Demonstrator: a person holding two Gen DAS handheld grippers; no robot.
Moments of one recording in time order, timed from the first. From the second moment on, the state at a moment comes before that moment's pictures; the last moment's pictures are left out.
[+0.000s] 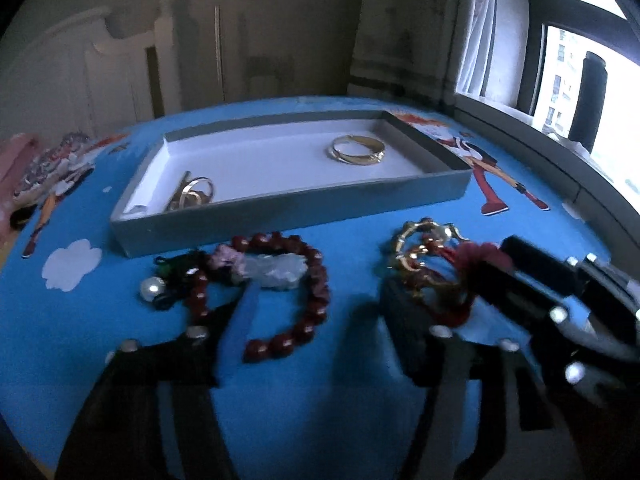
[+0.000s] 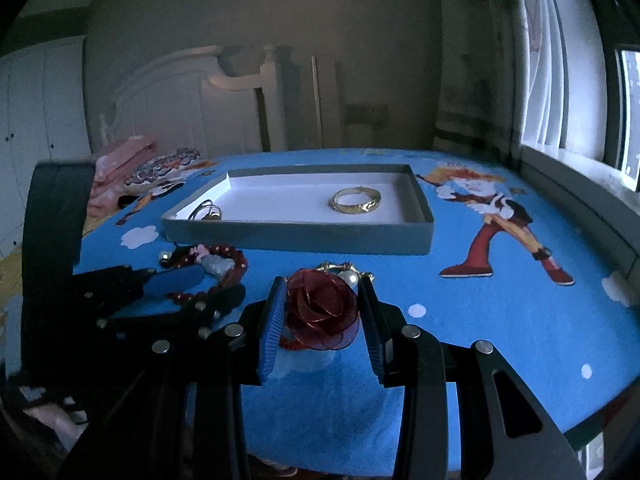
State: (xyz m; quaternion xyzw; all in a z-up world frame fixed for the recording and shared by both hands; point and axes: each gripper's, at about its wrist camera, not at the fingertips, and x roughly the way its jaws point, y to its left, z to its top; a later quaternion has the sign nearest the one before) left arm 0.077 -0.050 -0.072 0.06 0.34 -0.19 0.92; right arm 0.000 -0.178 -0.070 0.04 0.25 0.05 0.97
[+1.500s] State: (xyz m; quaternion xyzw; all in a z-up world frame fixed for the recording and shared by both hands) left arm 0.000 0.014 0.008 0.00 0.19 -0.16 0.97; right arm -0.030 -0.131 -0.018 -0.02 0.17 0.07 0.98
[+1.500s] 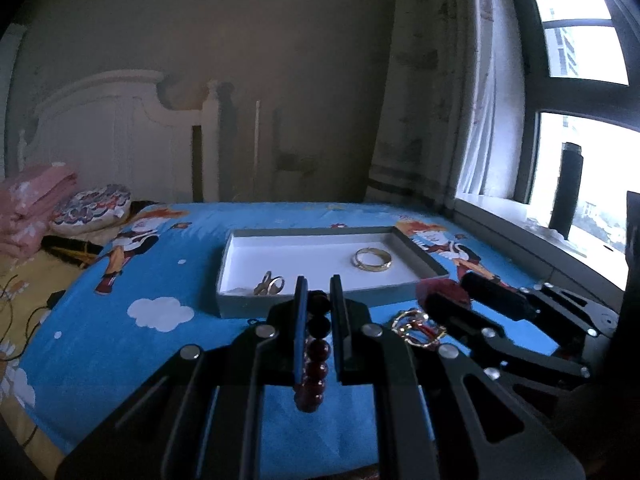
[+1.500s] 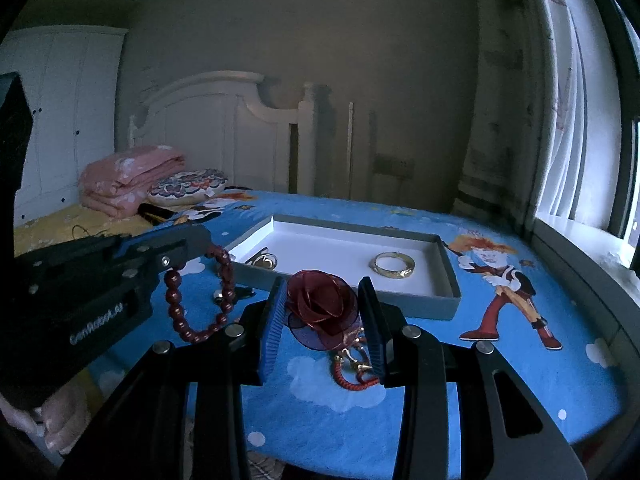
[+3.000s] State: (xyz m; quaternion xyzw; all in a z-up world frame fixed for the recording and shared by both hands) left arm 0.240 -0.032 0.018 0.00 0.28 -0.08 0.96; right arm 0.191 -0.176 -0.010 -0.02 0.27 0.01 0.96
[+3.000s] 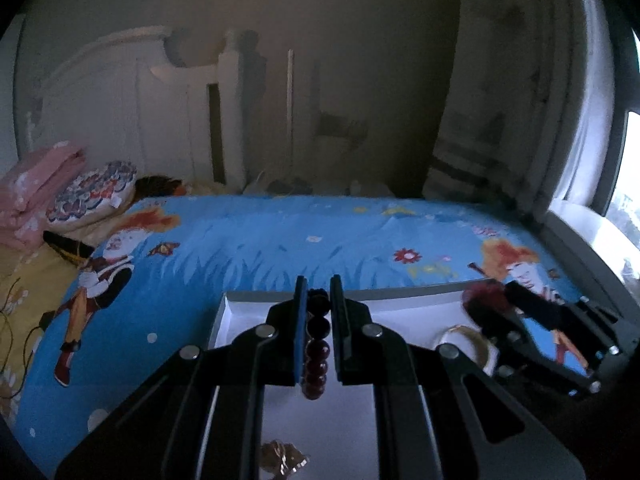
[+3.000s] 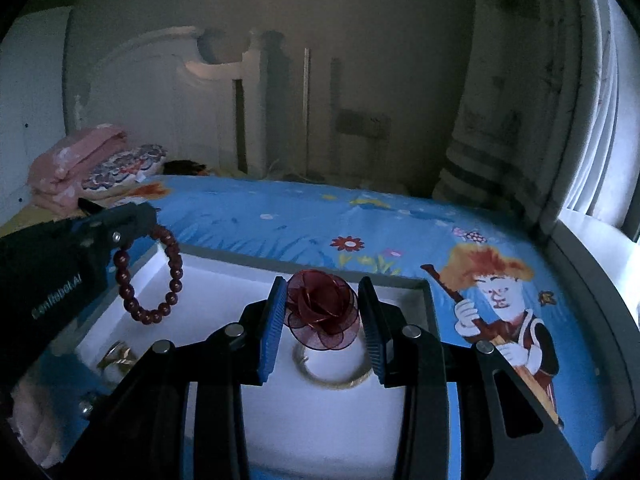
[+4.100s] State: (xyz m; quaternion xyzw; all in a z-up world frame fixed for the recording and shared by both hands) left arm 0.088 0.071 -0.015 0.00 0.26 -0.03 0.97; right arm 0.035 -0.176 -0.025 0.03 0.23 0.02 0.97
